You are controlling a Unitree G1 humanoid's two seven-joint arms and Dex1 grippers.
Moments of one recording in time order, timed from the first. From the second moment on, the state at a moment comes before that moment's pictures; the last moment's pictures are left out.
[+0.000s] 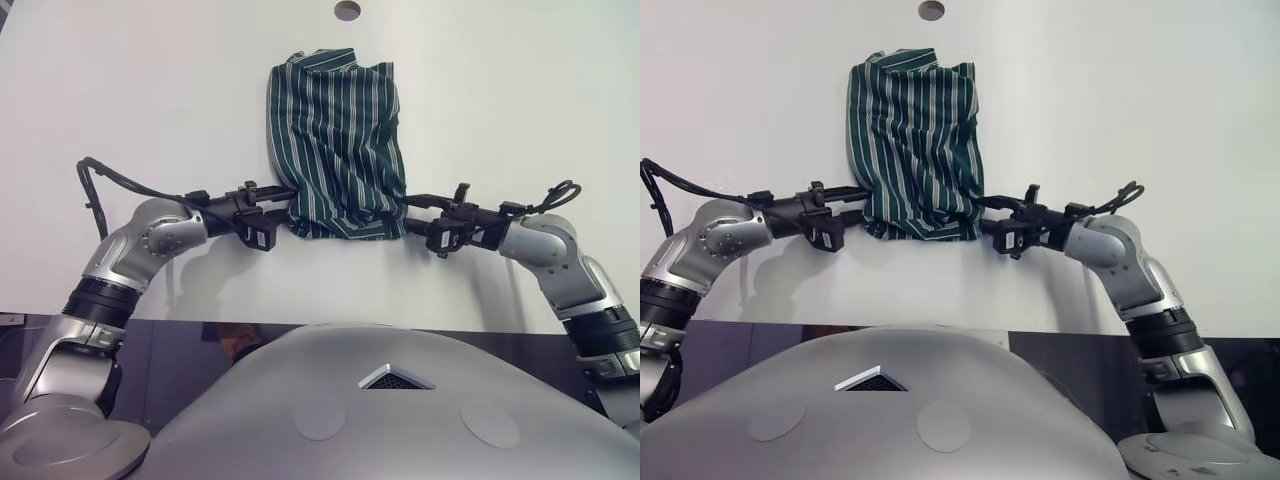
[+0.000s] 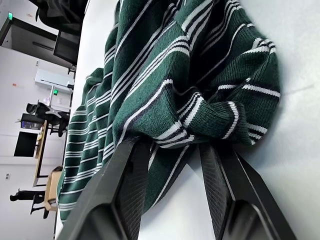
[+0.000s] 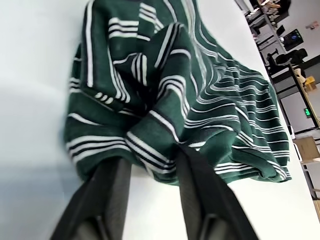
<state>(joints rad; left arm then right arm) -0.01 0.76 -0.38 0.10 0.39 -0.71 -0.63 0.13 -0.73 0.29 -0.04 -0.24 -0.50 0.77</state>
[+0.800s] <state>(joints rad) -0.41 0.50 -0.19 0.24 -0.42 0.40 -0.75 -0.53 -0.50 0.13 0.35 0.62 0.75 0.93</state>
